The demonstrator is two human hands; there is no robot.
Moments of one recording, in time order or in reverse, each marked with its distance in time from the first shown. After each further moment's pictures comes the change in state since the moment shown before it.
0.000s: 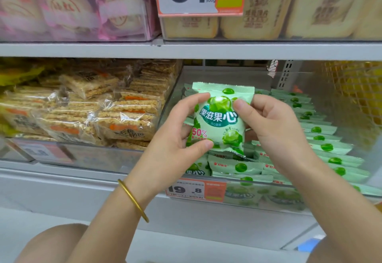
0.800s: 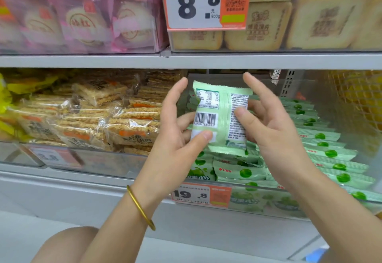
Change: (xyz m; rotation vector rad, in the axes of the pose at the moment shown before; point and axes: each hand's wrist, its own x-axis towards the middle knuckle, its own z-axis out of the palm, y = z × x) left_hand -0.004 0.006 0.000 -0.136 0.133 0.045; right_hand -0.007 -0.002 0.006 0.075 -0.040 -0.115
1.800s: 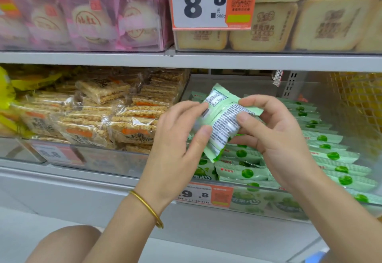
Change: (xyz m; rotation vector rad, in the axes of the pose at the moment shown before) left_hand -0.002 -0.008 -0.005 0.704 0.131 0.164; right_hand -0.004 -0.001 0.000 0.178 -0.004 0.093
